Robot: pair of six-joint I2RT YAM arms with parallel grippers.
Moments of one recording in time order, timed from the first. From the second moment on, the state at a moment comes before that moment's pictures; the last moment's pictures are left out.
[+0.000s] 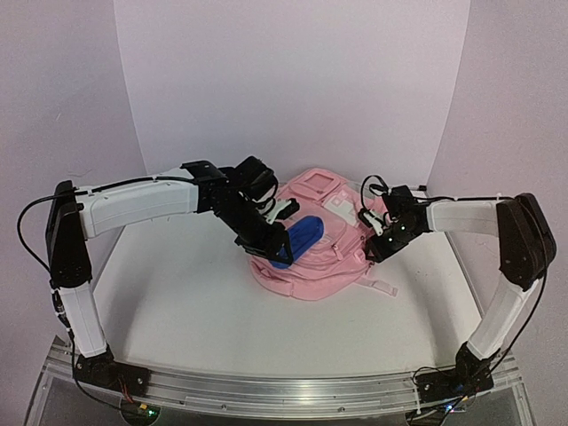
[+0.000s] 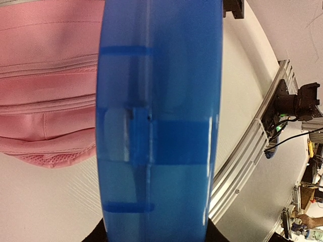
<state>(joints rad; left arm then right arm) -0.92 1.85 1.66 -0.84 0.36 -0.34 0.38 1.75 1.11 -0.45 -0.08 -0.20</state>
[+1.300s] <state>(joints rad) -0.99 2.26 1.92 -0.69 0.68 -0.43 0.40 1.52 1.07 -0.60 -0.29 0.00</state>
